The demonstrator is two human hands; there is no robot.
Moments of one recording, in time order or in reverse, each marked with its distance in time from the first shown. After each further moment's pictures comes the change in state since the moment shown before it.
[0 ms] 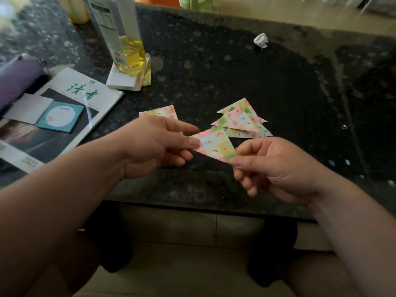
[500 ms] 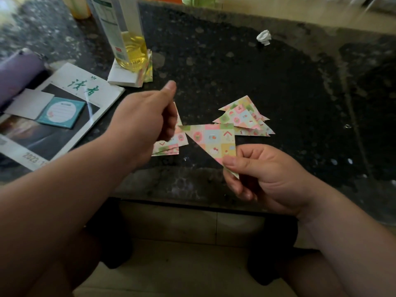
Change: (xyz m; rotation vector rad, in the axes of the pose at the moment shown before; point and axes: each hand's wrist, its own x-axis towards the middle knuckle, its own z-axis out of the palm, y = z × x) left_hand 0.007 0.007 -0.002 0.009 0.388 0.285; right_hand 0.003 0.017 0.017 0.061 -0.123 -0.082
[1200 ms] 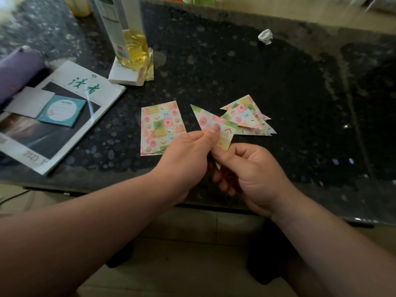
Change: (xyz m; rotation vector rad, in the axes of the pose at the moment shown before) left_hand -0.043 -0.039 0.049 0.003 -0.267 -0.008; right_hand 0.014 0.010 0.028 -0.019 0.347 -0.029
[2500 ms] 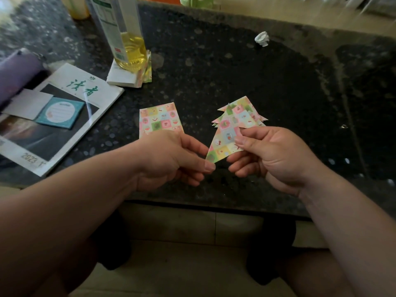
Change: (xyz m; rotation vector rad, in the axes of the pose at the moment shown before) left_hand 0.004 0.022 -0.037 0.043 -0.236 -0.326; right_hand 0.009 -0.029 -0.035 0.007 0.041 0.079
